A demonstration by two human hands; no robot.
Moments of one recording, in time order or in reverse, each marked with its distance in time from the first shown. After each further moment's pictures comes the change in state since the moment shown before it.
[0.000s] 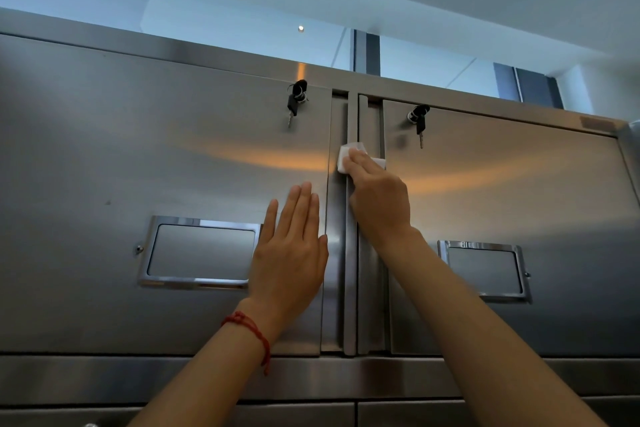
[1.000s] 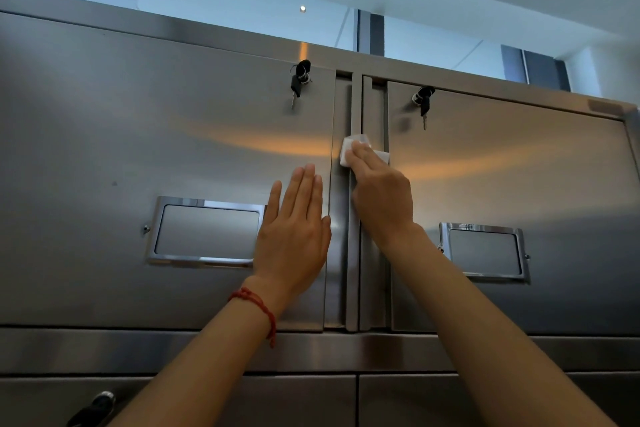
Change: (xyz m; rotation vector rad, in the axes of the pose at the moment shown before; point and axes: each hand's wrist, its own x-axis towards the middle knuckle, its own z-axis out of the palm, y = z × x) left_hand 0.001 0.000 -0.002 -0.004 -0.040 -0.008; right_hand -0.017 -0.004 0.001 -0.017 -0.001 -0.005
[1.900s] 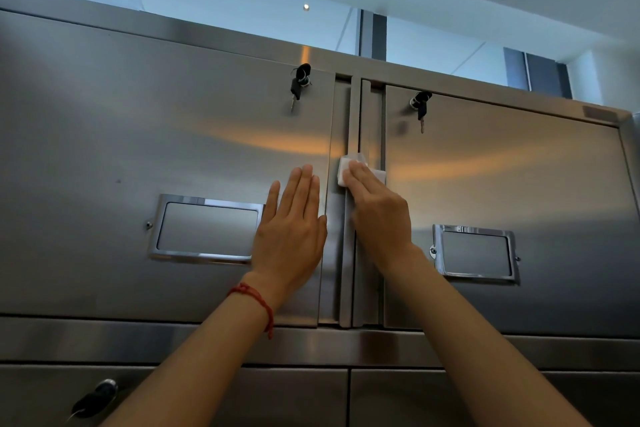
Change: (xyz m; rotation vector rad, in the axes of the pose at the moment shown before) left_hand 0.001 0.001 -0.003 0.000 -0.032 -0.012; right_hand -0.024 0.000 -0.006 0.021 -0.036 -0.047
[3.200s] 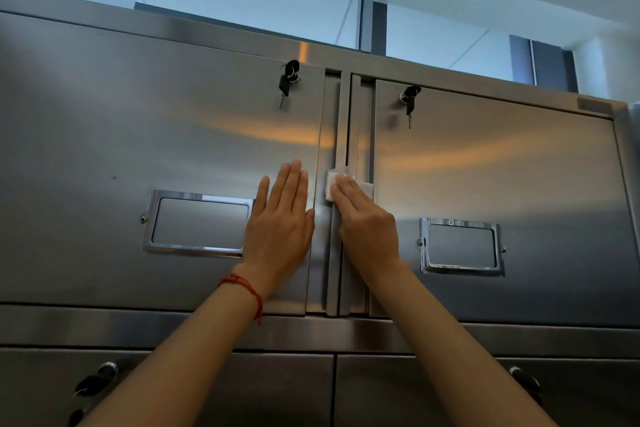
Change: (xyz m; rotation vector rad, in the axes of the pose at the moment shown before) left_hand 0.001 0.002 -0.003 -0.040 -0.055 -0.013; right_hand -0.021 -0.008 -0.009 0.057 0.043 -0.048
